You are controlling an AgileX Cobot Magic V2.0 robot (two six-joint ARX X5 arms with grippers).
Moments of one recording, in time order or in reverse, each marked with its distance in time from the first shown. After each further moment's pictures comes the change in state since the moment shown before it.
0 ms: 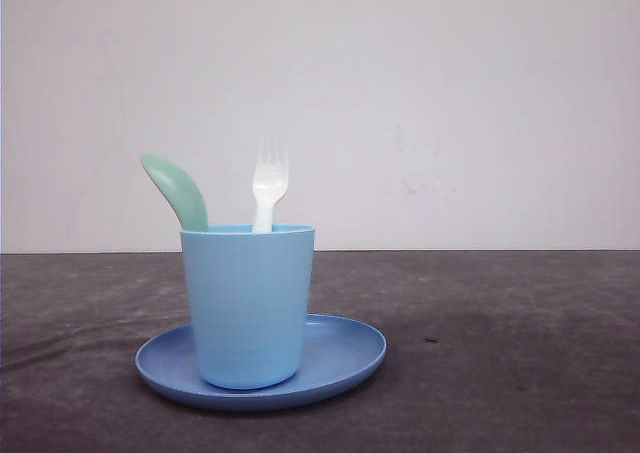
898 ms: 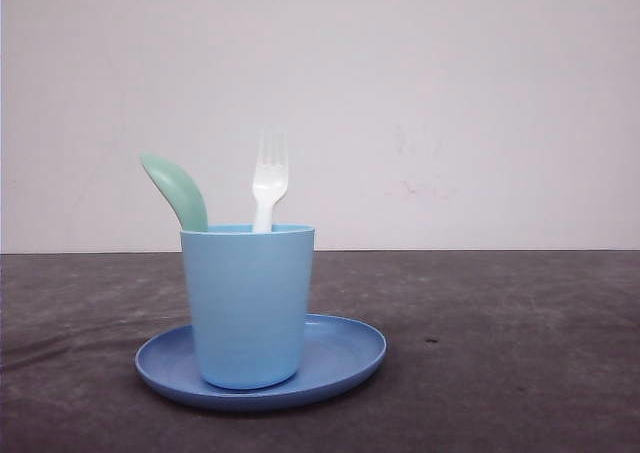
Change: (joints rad) left arm 0.000 0.000 0.000 0.000 0.000 0.000; right arm -0.930 -0.316 -0.660 0.577 -0.585 -0.231
